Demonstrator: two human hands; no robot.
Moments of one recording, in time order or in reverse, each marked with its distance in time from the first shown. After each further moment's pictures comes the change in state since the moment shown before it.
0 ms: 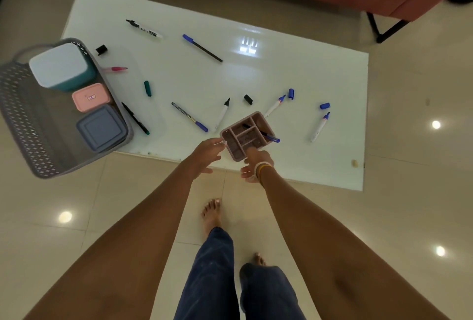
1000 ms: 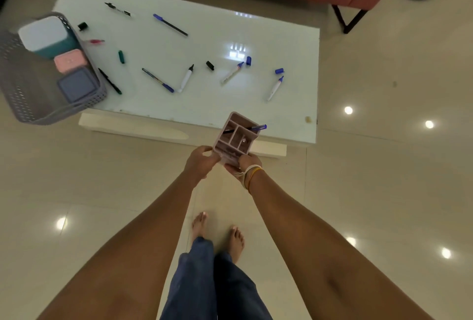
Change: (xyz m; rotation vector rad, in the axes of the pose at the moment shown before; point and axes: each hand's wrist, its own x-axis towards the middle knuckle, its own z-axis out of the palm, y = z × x) left_hand -0.119 -0.122 0.169 0.097 0.226 0.107; right_hand -0.050 0.181 -0.099 0.636 -0.065 0.001
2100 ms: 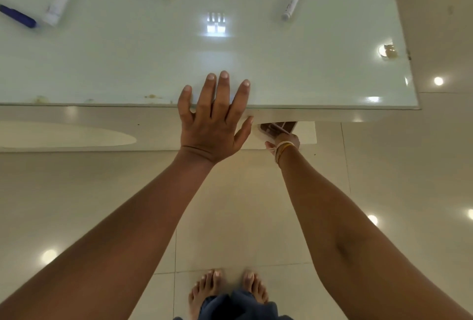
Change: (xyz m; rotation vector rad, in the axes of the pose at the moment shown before) left_hand 0.327 -0.080 0.135 1.050 1.143 1.528; right_hand 0.442 0.026 -0.054 0.081 0.246 -0.119
